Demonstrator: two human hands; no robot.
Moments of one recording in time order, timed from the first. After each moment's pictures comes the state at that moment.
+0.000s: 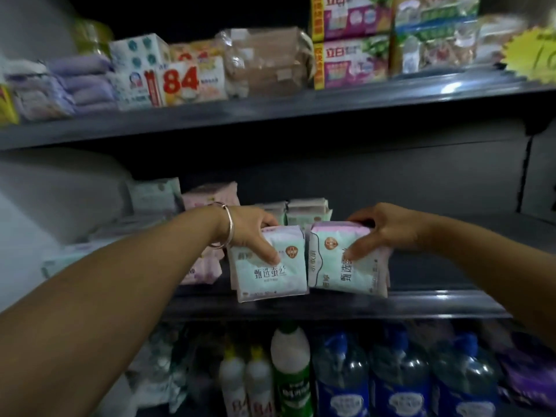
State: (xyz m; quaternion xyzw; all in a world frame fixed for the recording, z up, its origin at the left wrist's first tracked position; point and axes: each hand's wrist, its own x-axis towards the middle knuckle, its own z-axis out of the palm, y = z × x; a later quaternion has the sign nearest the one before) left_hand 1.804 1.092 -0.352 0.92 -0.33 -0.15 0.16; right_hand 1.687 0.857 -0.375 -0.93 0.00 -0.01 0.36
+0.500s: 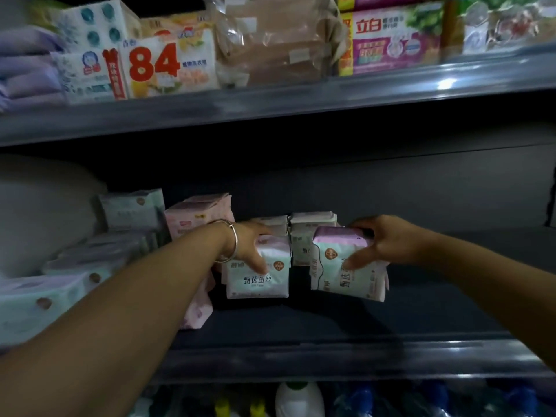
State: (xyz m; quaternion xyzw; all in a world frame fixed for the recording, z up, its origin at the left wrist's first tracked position) left_hand 1.930 1.068 -0.371 0.95 -0.32 -0.07 0.03; right_hand 1.787 0.838 -0.387 -0.94 0.03 -0.08 0.33
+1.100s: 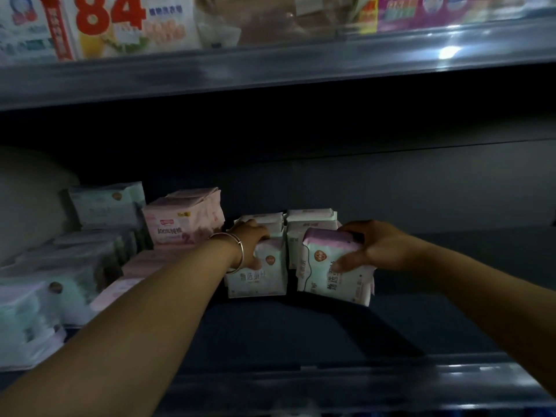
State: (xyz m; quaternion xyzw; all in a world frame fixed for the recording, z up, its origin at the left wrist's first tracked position) left_hand 1.993 1.041 -0.412 0.93 -0.36 0.04 -0.03; right_hand 1.838 0.831 -0.410 -0.91 0.03 -0.06 0.40
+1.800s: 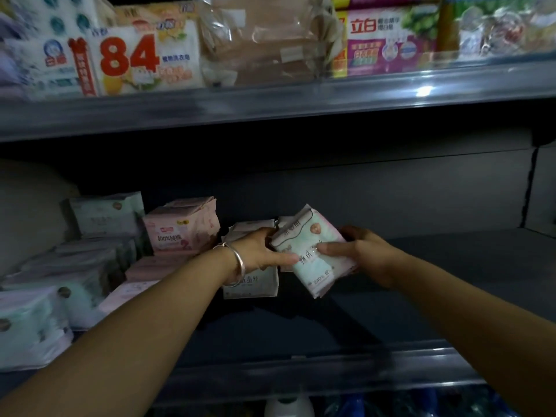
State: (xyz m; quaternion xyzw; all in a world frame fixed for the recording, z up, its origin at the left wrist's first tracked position) left_hand 1.924 1.037 -0.401 0.83 -0.35 -0.15 0.41; right_hand 1.818 0.849 -0.417 -0.76 0.05 -0.09 0.64
